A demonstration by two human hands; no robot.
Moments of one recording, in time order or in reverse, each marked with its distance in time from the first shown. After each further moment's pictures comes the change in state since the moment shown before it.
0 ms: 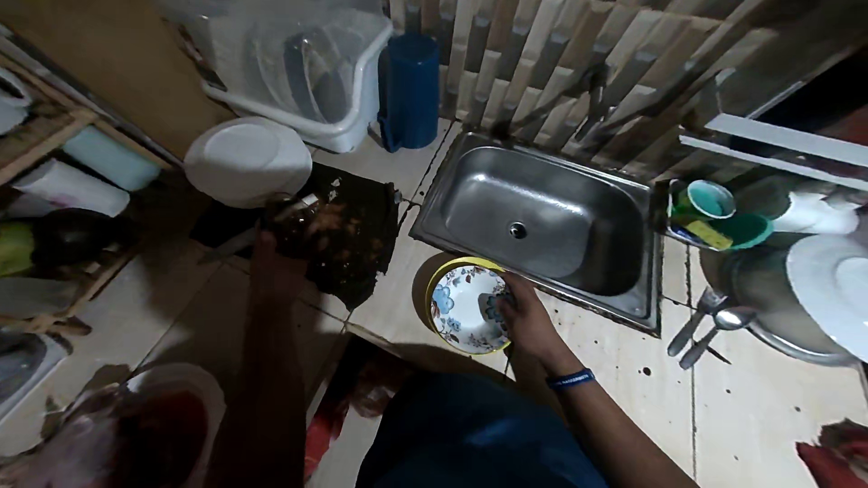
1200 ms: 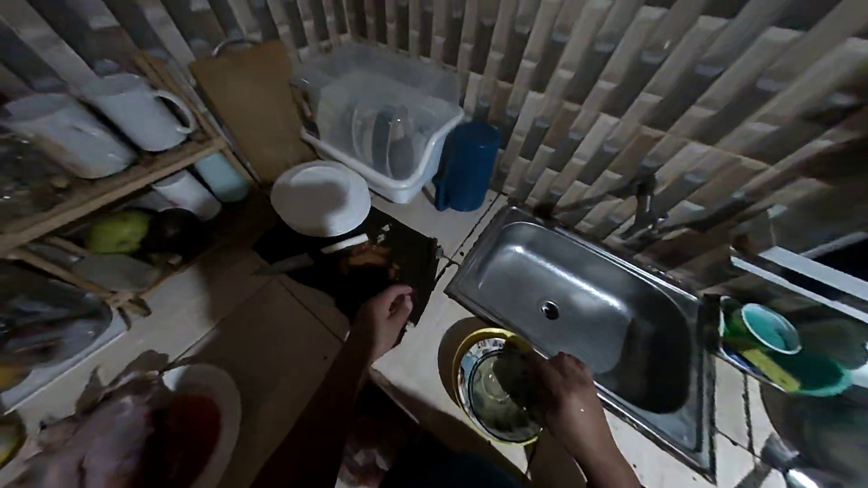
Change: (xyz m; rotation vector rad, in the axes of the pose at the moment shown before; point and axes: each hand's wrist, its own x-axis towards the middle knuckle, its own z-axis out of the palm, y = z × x) left_hand -0.038 0.006 0.082 0.937 -0.194 -0.168; right_hand 0.011 -0.017 -0.016 -0.572 0.257 -0.563
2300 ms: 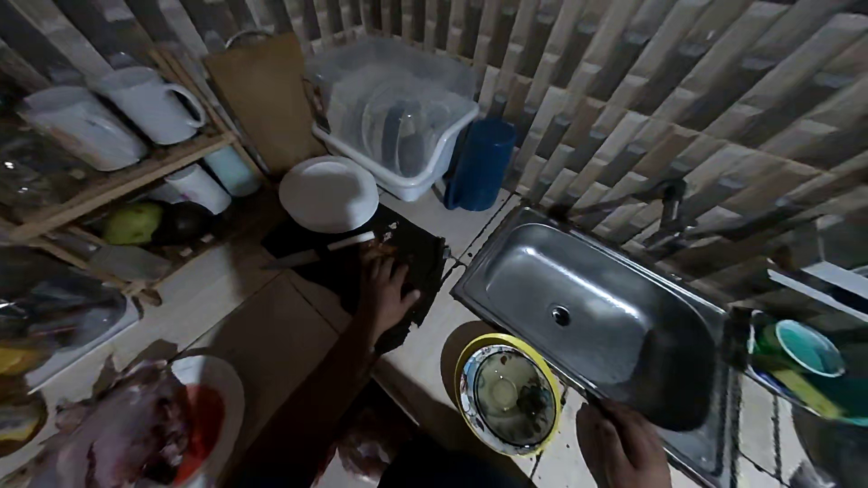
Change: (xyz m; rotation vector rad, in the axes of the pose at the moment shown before) left_hand 0.073 -0.059 0.018 0.752 0.017 0.045; right_hand -0.097 0.076 0.004 0.249 0.070 0.436
